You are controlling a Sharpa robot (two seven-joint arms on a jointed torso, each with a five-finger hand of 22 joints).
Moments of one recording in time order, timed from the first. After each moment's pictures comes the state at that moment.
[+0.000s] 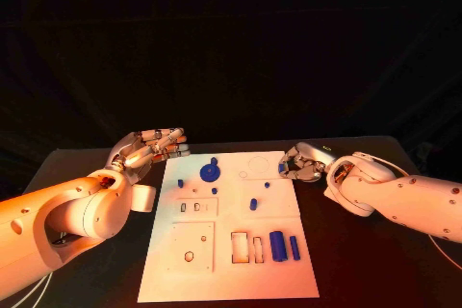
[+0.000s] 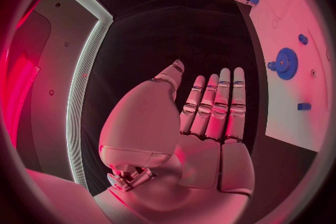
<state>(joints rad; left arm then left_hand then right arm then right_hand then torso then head) 1.23 -0.95 0.03 1.70 -0.03 -0.42 0.41 1.36 -0.05 0.18 0.13 0.11 0.90 0.23 0.09 0.07 0.94 0.20 0.08 0.06 0.99 0.16 0.12 0.08 0.17 0.78 0.28 0.33 0.14 1.28 -0.93 -0.11 1.44 -1.33 -0.41 -0.04 1.35 -0.11 0.23 0.09 0.25 1.03 0.15 0.08 0.17 1.47 0.06 1.56 1.31 1.46 -0.02 1.57 1.31 0.01 1.47 0.09 1.57 1.31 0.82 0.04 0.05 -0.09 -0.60</state>
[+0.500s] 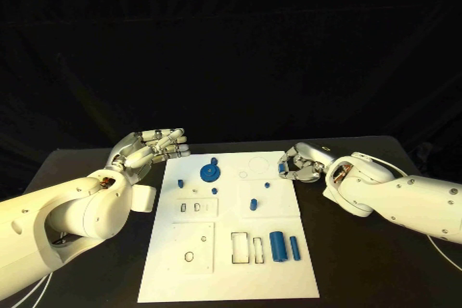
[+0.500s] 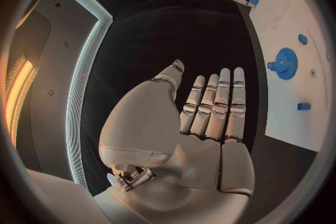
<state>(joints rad) 1.23 -0.95 0.03 1.70 -0.03 -0.42 0.40 1.36 -0.05 0.18 0.13 0.11 0.90 0.23 0.09 0.07 0.94 0.20 0.08 0.06 0.99 0.16 0.12 0.07 0.17 0.78 0.28 0.33 0.14 1.28 -0.93 -0.11 1.44 -1.34 -0.41 -0.05 1.35 -0.11 0.23 0.09 0.25 1.01 0.15 0.07 0.16 1.47 0.06 1.56 1.31 1.47 -0.01 1.57 1.31 0.01 1.47 0.09 1.57 1.31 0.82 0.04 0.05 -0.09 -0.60</state>
